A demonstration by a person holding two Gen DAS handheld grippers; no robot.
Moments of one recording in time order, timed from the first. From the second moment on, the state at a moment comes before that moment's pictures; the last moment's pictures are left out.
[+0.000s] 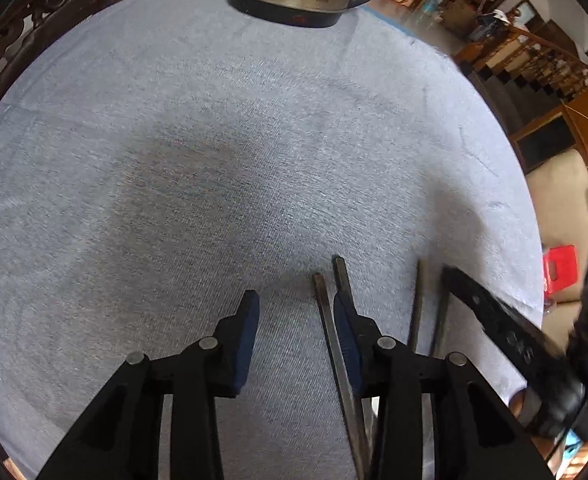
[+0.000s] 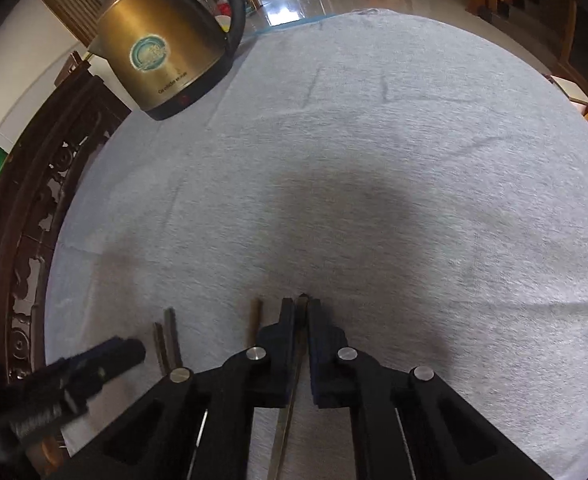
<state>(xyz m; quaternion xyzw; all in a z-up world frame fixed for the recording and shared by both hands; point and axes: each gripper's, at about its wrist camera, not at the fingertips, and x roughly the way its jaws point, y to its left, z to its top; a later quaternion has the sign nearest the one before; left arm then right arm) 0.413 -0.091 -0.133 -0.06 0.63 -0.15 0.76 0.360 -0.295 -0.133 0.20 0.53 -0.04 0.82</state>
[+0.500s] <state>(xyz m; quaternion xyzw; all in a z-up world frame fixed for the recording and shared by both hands) 0.429 -0.140 -0.139 0.00 0.62 -0.12 0.78 0.329 -0.316 -0.130 0.19 0.55 -0.04 0.81</state>
